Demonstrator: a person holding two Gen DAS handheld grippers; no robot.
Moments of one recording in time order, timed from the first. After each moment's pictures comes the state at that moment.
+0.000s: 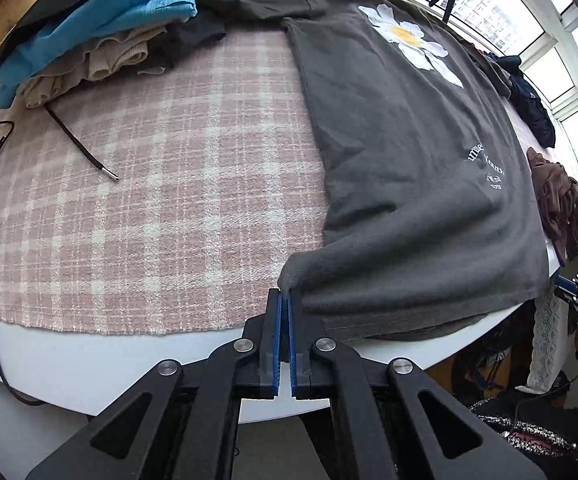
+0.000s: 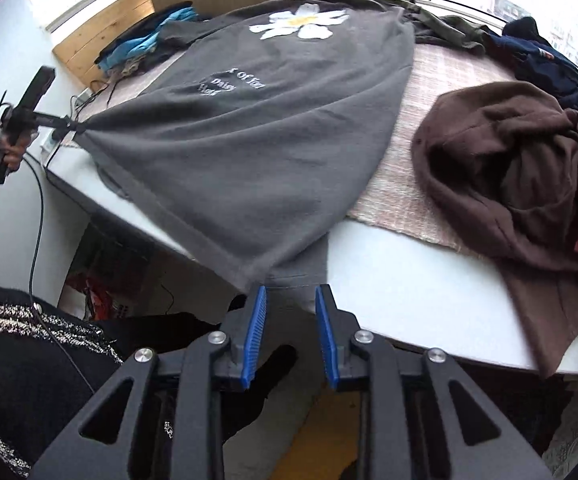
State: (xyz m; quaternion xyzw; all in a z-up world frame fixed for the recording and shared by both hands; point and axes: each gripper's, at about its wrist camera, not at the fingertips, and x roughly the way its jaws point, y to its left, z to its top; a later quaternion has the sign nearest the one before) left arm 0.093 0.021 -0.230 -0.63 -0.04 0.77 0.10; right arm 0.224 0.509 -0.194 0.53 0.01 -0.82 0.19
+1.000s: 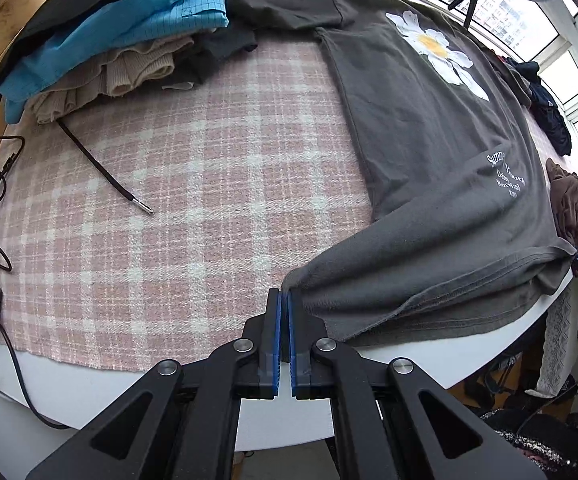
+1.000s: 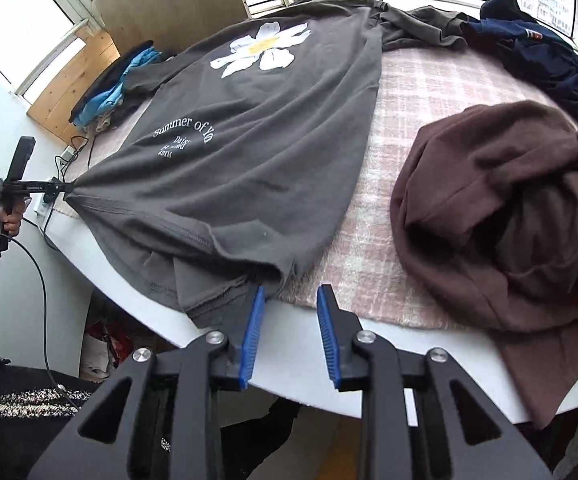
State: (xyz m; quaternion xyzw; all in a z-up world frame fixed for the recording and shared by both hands) left arm 0.059 0.008 -0.224 -0.63 -0.02 0.77 0.08; right arm 0.158 0.538 -0.195 0.54 -0.09 -0.82 0.15
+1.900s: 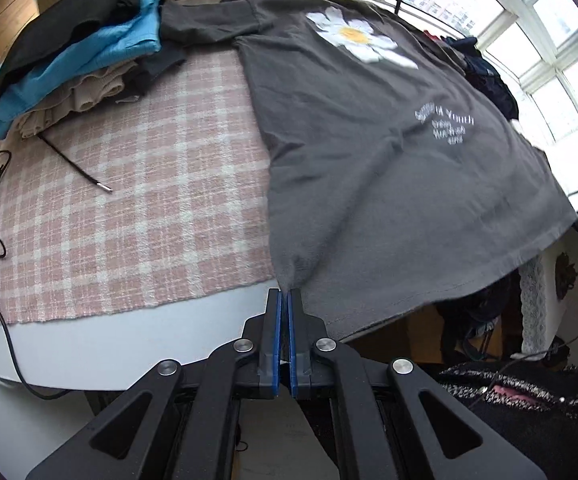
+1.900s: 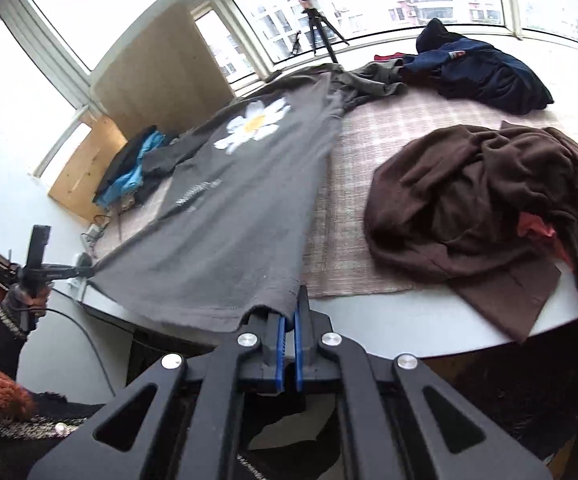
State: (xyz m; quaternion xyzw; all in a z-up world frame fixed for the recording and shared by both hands) left arm 0.116 0.055 -0.182 -0.63 0.00 0.76 0.16; right arm 0.215 0.570 -0.129 0.48 -0.18 -0.86 0.07
